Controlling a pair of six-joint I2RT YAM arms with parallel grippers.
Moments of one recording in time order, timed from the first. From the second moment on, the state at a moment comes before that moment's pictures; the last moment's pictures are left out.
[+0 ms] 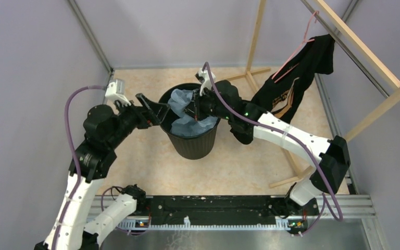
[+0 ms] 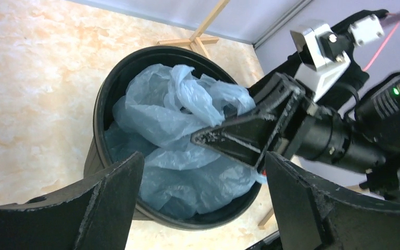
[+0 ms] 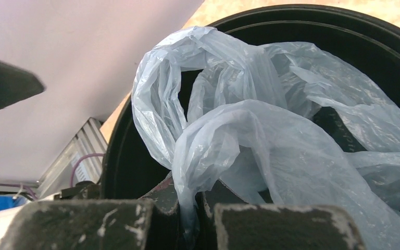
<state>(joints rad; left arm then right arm) -0.37 0.73 1.18 -0.60 0.13 -0.58 0.92 1.54 1.41 -0.17 -0.09 0.45</state>
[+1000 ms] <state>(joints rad) -0.43 1.09 1.24 -0.52 0.18 -0.59 0.92 1.49 1.35 -0.14 -0.14 0.46</state>
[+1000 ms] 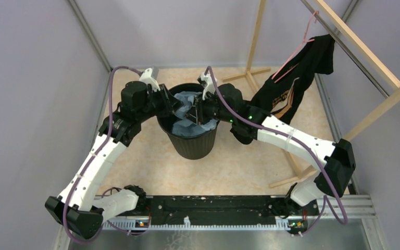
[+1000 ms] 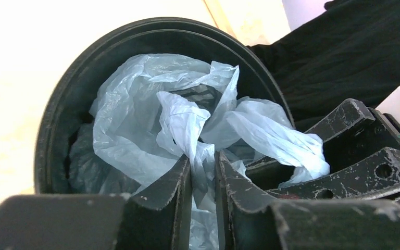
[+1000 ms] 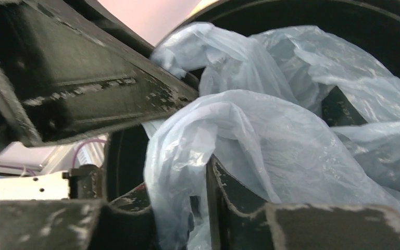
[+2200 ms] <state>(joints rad) -0.43 0.82 1.22 -0.62 -0.09 -0.50 1.19 1.43 1.53 -0.46 0.53 0.04</state>
